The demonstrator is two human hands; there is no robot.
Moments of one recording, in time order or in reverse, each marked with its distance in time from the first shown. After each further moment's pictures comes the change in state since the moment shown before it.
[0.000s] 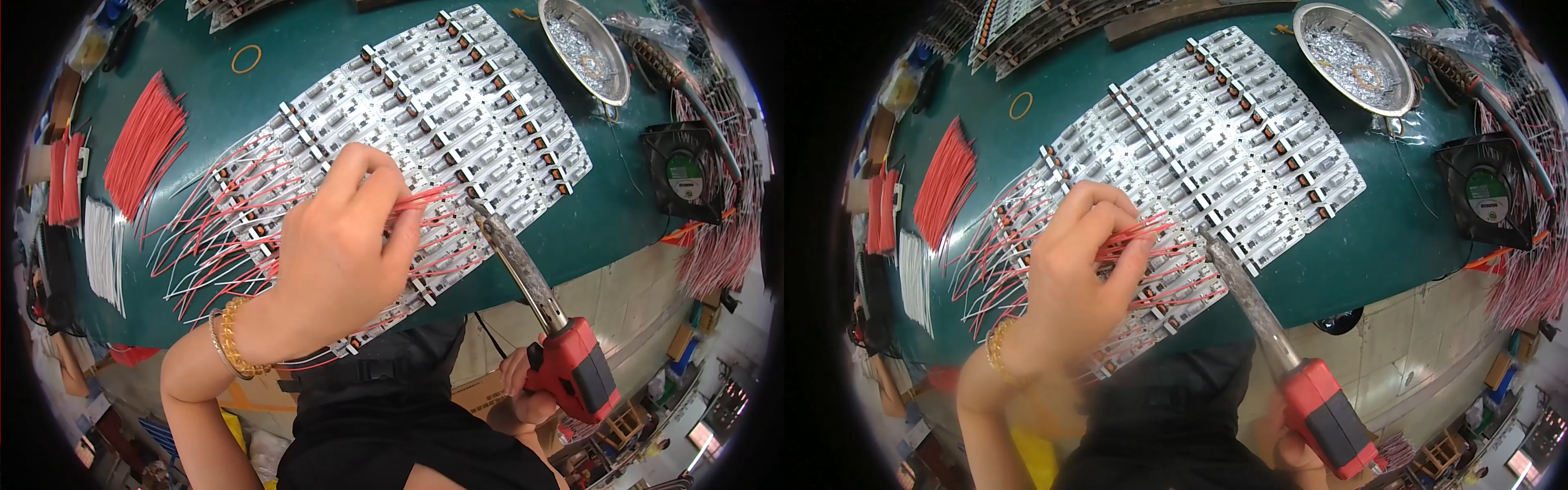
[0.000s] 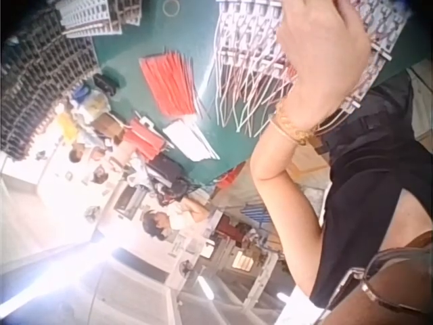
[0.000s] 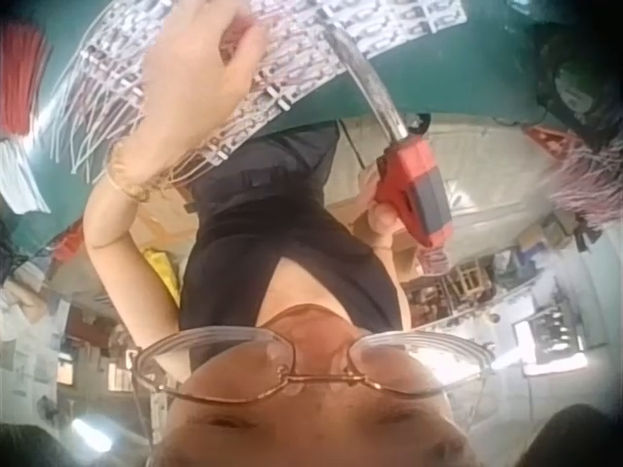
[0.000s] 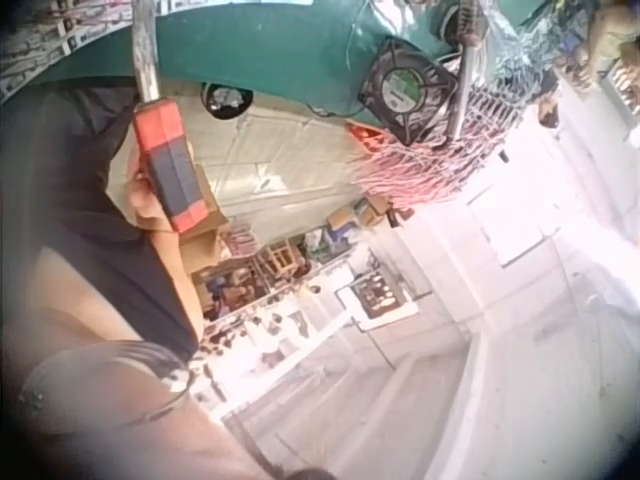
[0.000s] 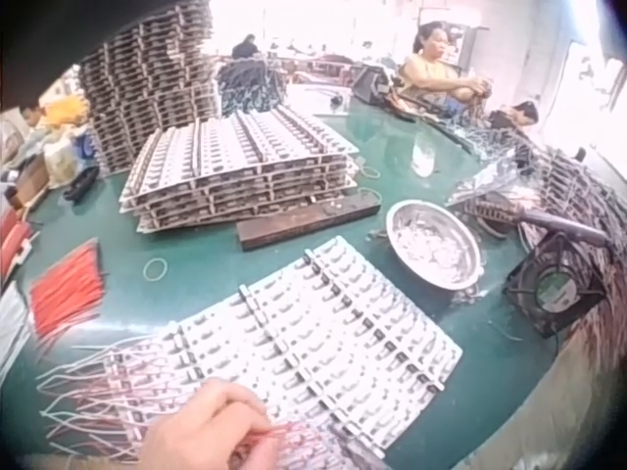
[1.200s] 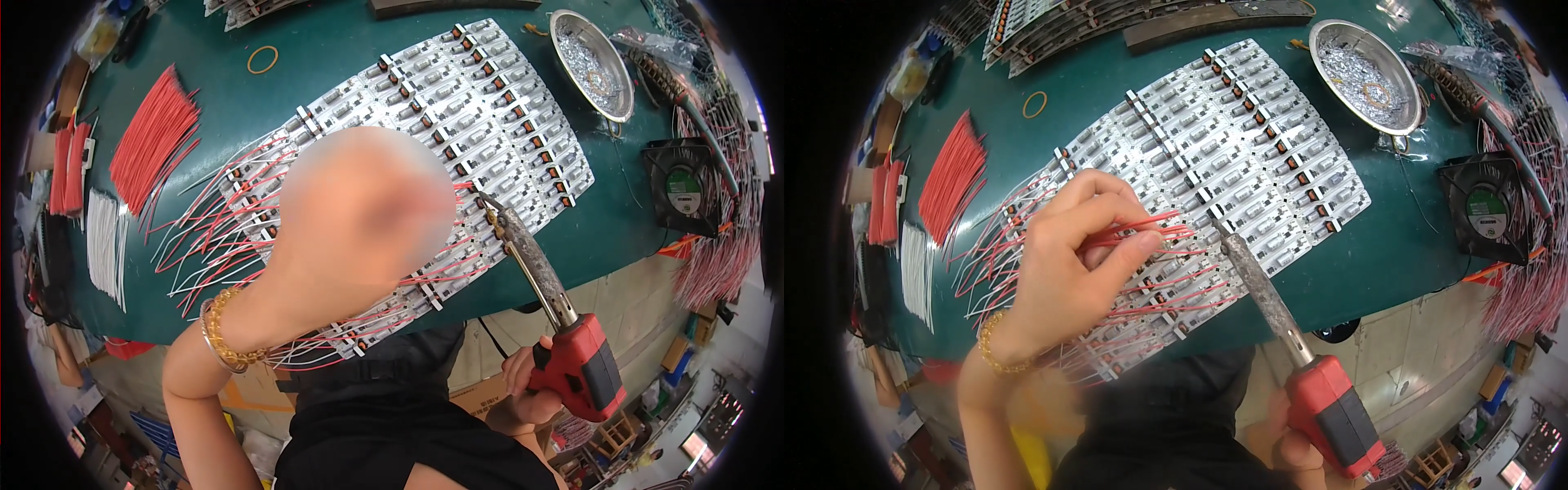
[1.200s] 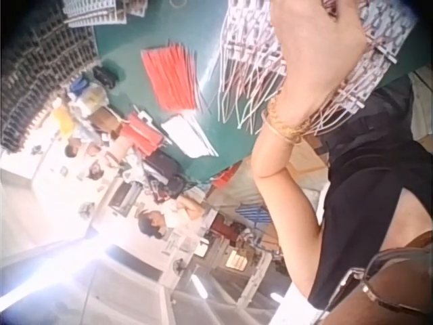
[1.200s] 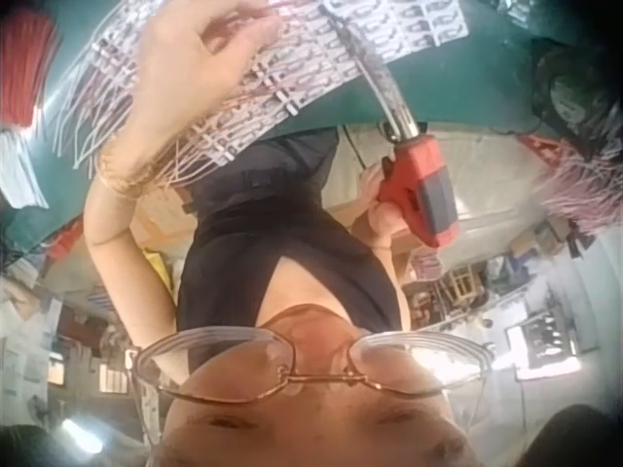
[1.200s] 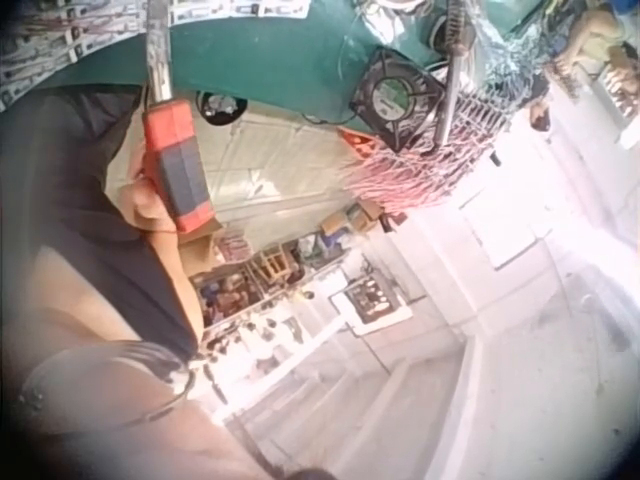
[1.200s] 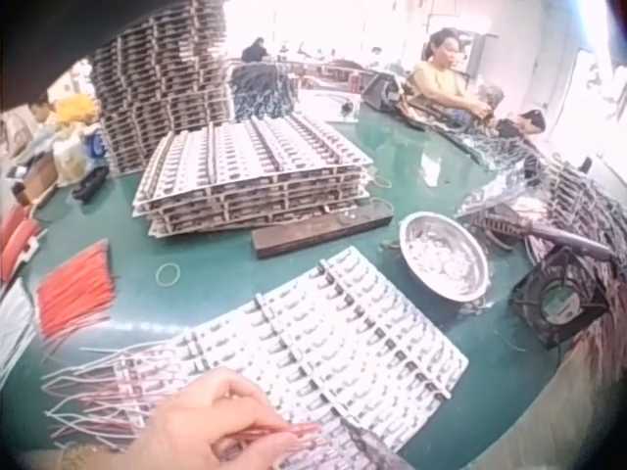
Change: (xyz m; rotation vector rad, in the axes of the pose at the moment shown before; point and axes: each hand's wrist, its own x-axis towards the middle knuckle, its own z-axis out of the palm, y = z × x) left_hand 0.012 -0.003 -0.020 -0.201 -0.070 -0.108; right_hand 0.010 -0.004 0.006 0.097 0.033 0.044
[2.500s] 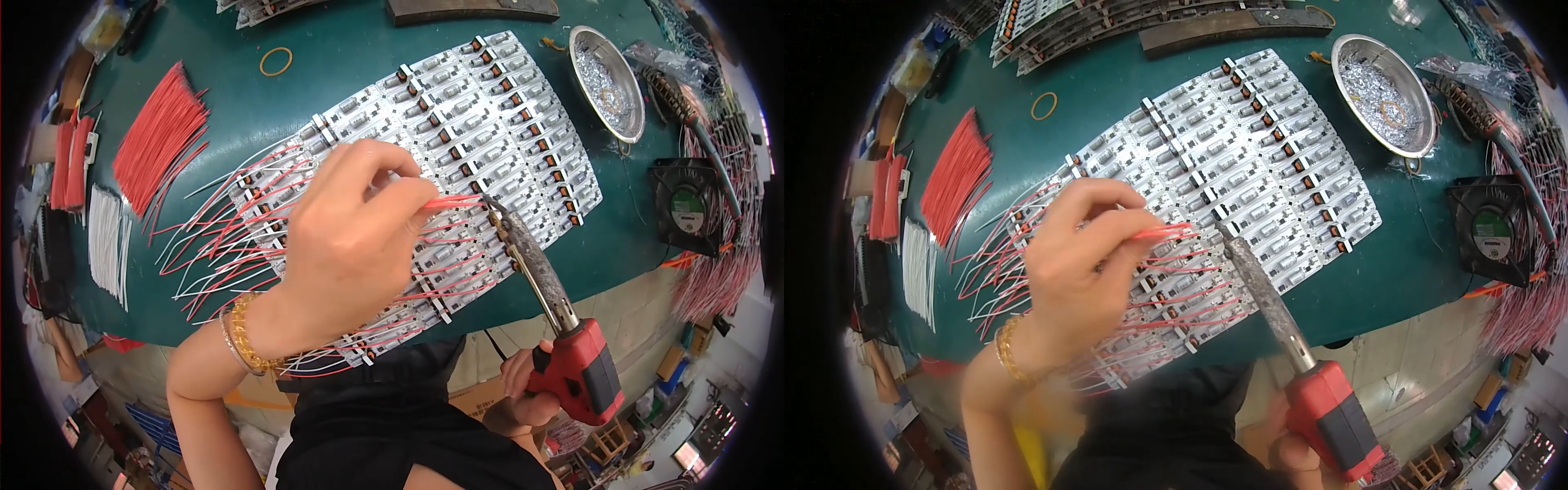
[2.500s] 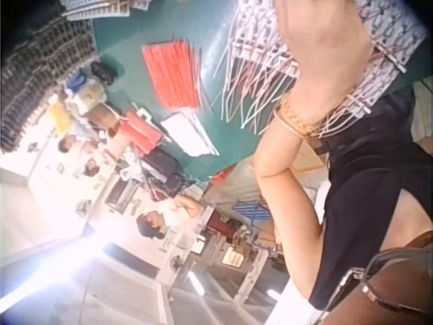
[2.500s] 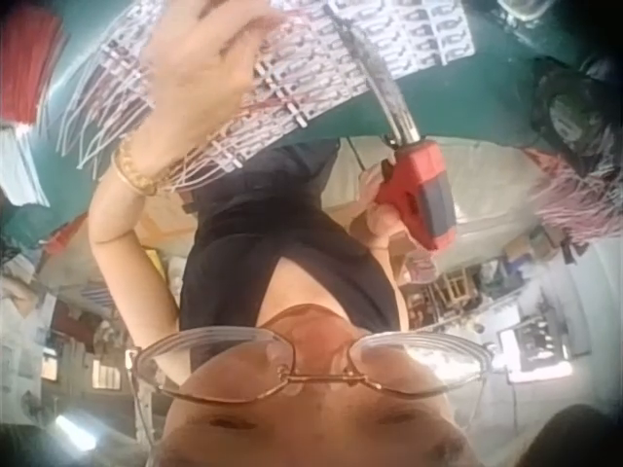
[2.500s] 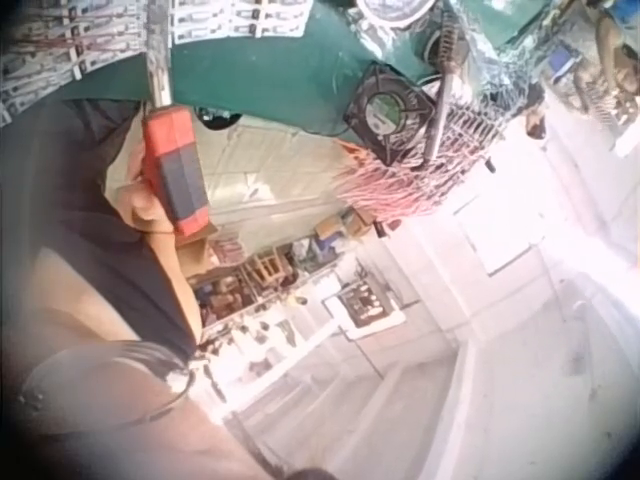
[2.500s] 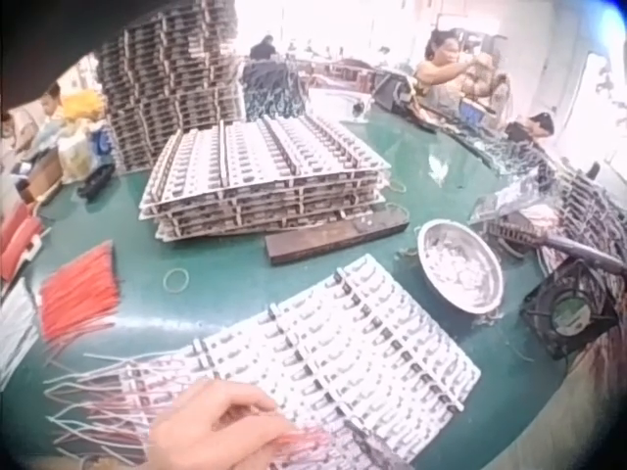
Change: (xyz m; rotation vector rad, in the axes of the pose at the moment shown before) left_hand 0.001 -0.010 0.003 0.218 0.099 0.119; right_hand 0.011 0.004 0.002 0.156 -0.041 0.019
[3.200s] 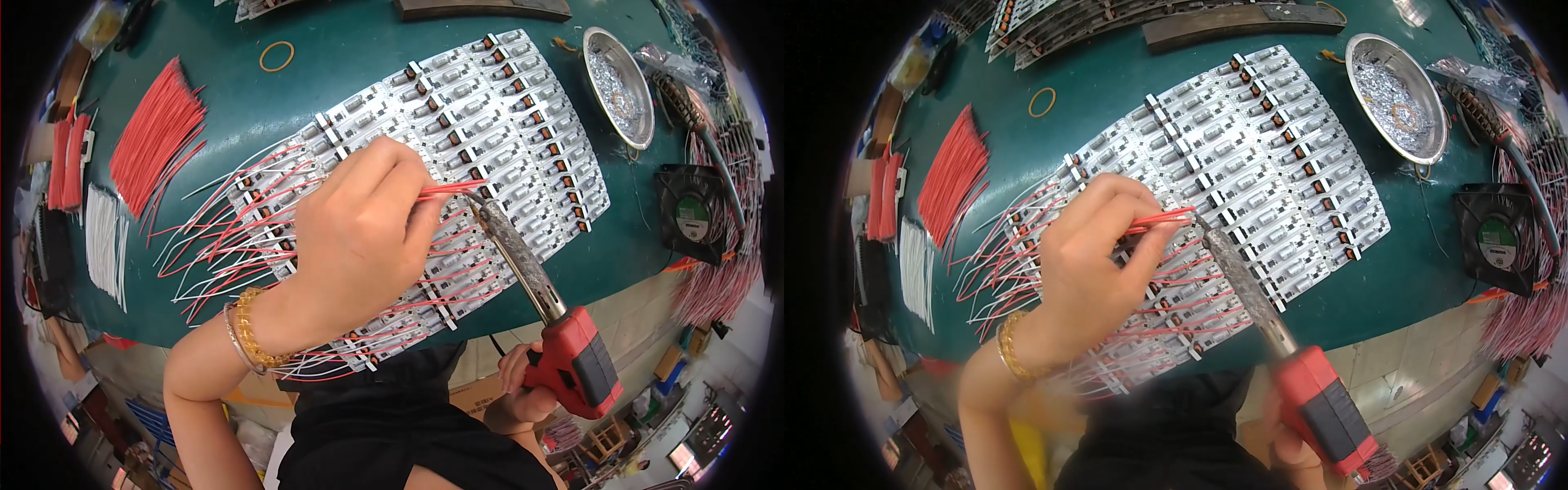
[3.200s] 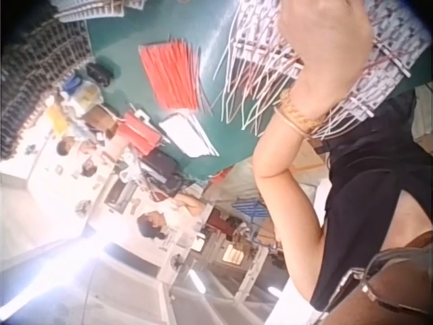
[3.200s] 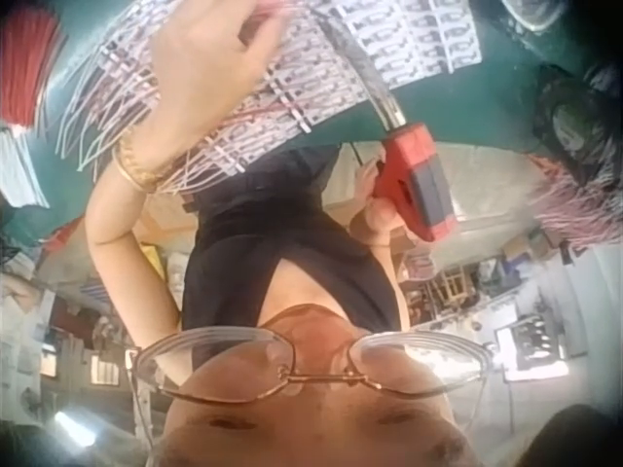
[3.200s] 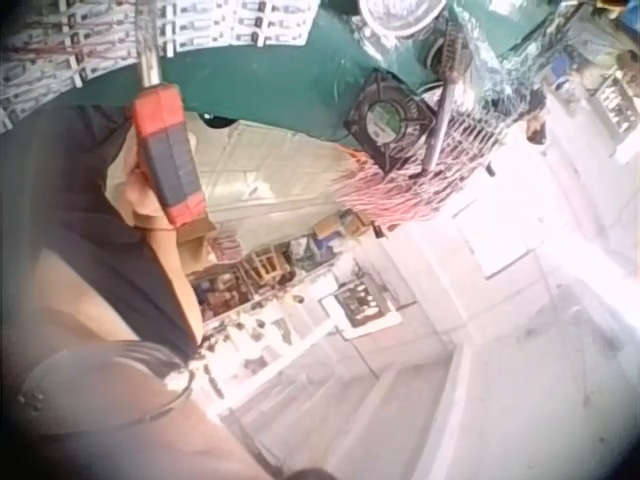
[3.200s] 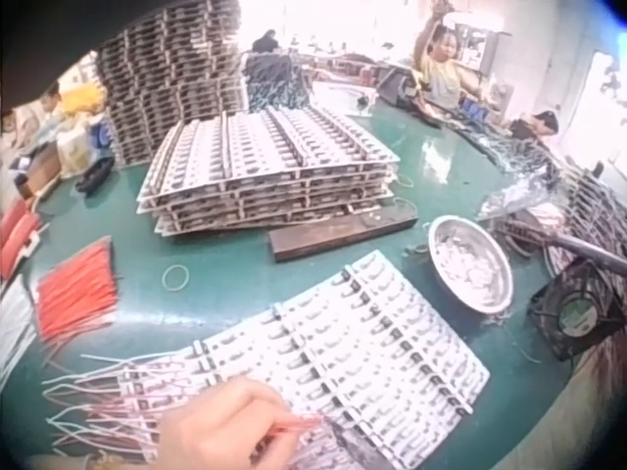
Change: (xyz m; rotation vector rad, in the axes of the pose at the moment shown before) left_hand 0.003 -0.008 0.012 0.030 0.071 -0.060; right_hand -0.011 -0.001 -0.024 -0.291 -0.051 0.189
